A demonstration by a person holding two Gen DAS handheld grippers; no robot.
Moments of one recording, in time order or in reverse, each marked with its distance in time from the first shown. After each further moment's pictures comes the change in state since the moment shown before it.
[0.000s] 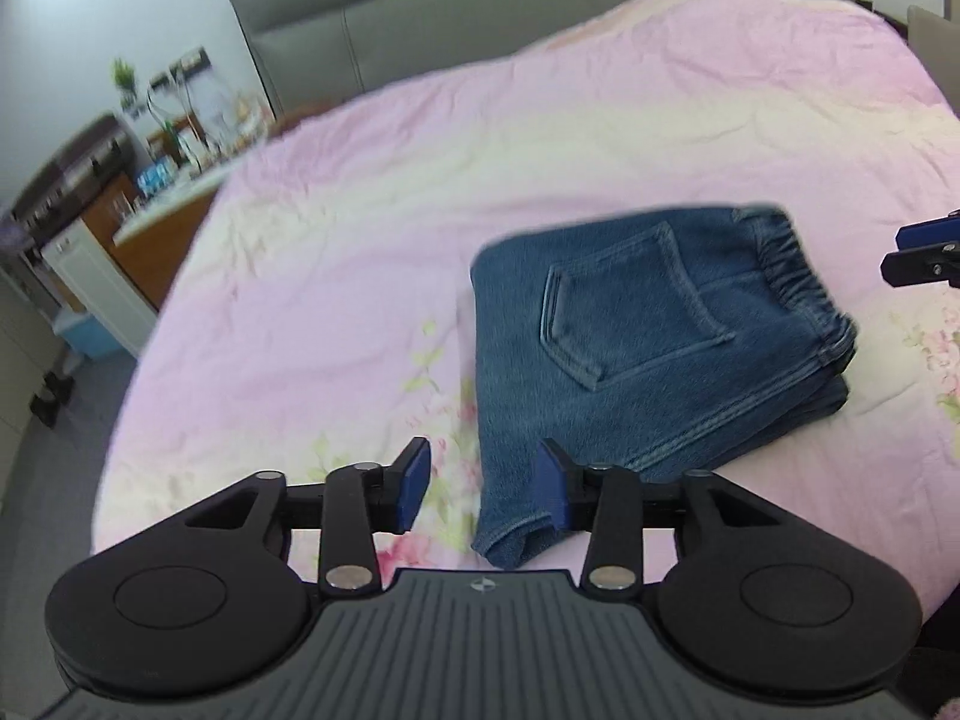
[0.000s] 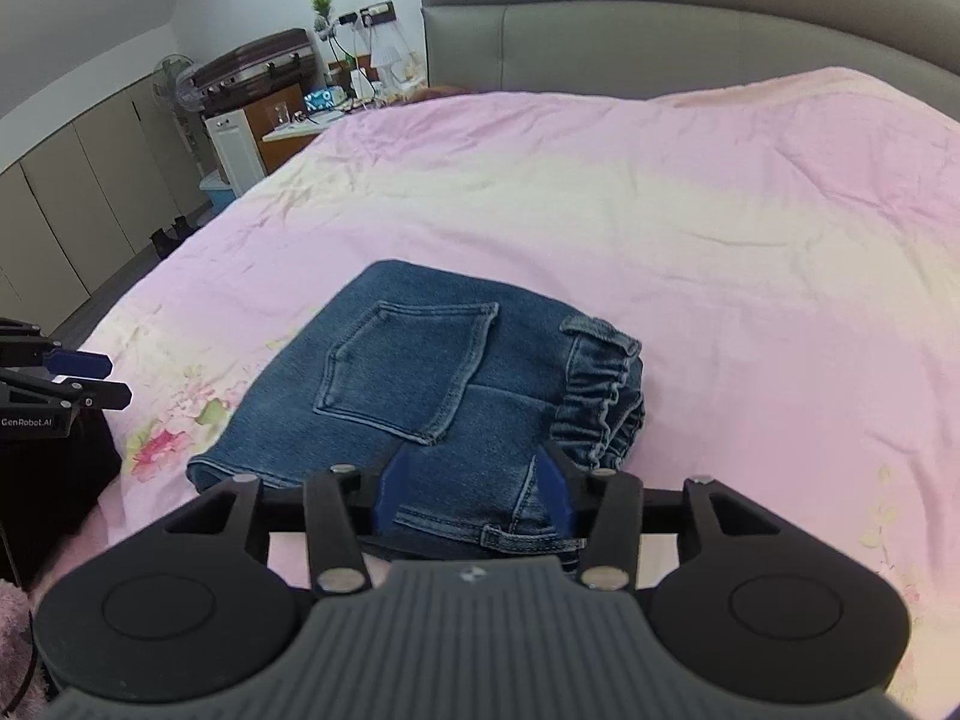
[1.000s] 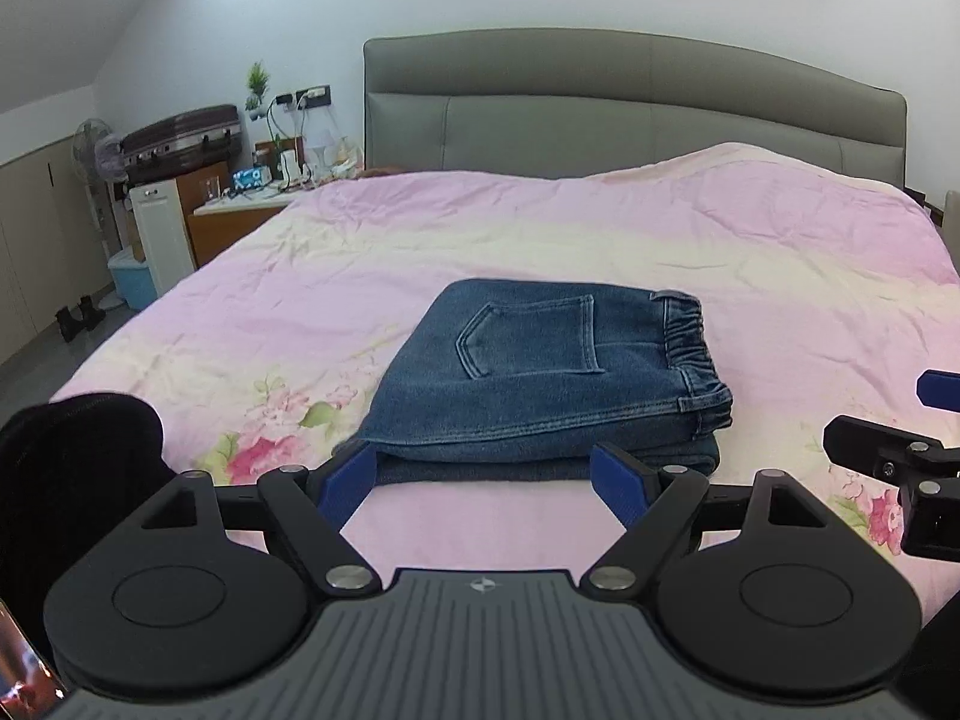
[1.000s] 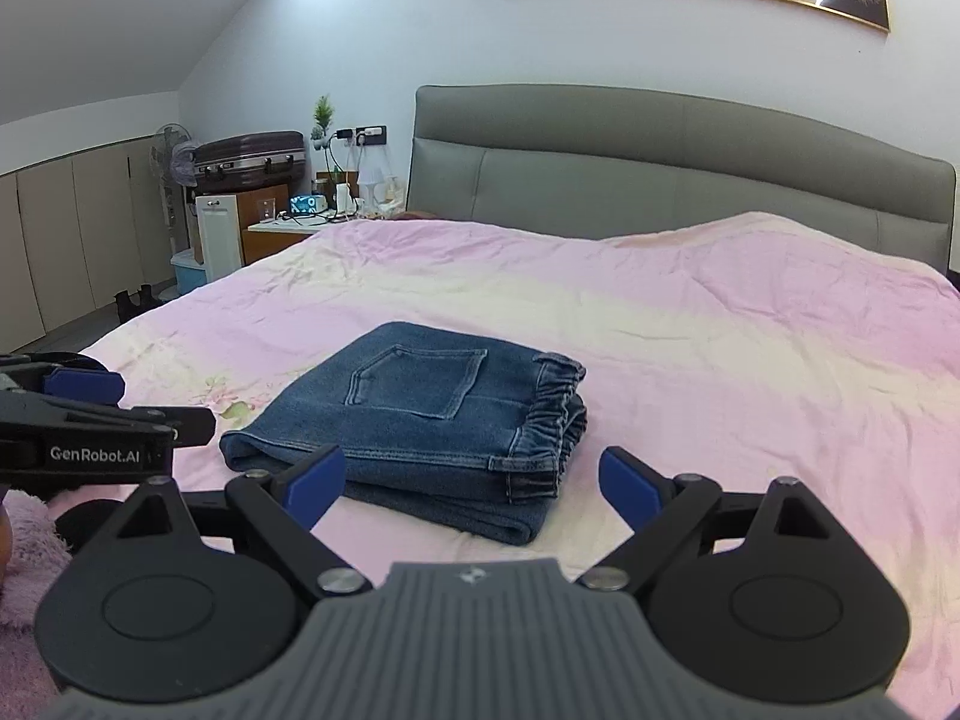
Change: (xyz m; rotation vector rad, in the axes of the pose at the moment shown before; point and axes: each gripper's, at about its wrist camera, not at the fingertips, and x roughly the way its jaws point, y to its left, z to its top) left arm -0.061 -0.113 -0.105 -0.366 -0.245 0.056; right arm -0.120 0.061 -0.137 -0.078 -0.254 -0.178
